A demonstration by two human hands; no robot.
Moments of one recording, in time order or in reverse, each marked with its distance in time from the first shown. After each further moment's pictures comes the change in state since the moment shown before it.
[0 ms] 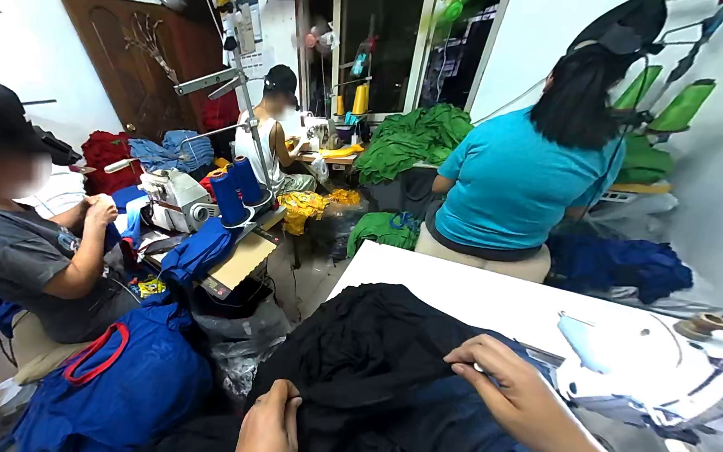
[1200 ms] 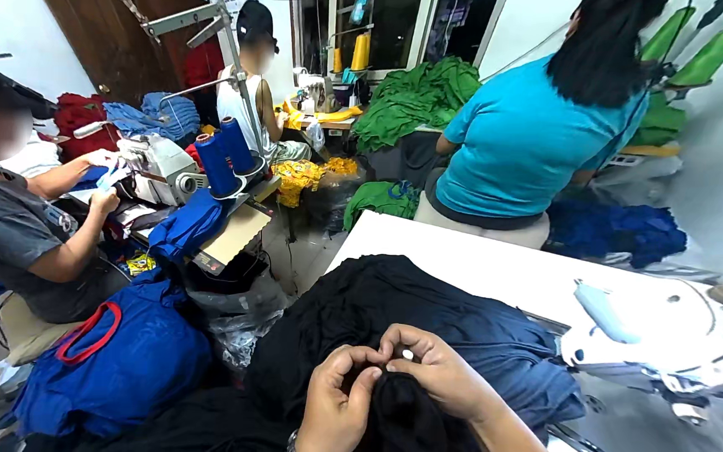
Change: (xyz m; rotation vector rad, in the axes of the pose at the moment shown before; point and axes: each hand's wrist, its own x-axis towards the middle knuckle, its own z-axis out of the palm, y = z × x) left_hand 0.027 0.050 0.057 -1.023 0.018 0.292; right_hand 0.021 -0.055 0.066 1.115 -0.376 0.231
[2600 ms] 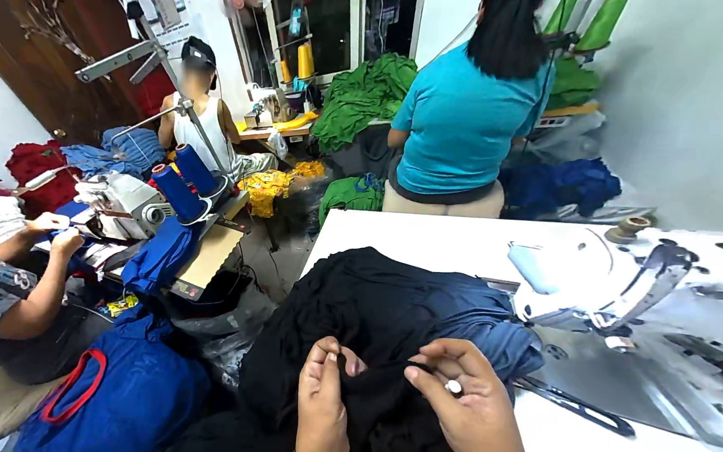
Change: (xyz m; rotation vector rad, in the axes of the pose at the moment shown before) left_hand -0.001 0.001 0.024 -0.544 0.115 -0.281; right_hand -0.070 -0.022 0.055 -0.318 0.822 -0.171
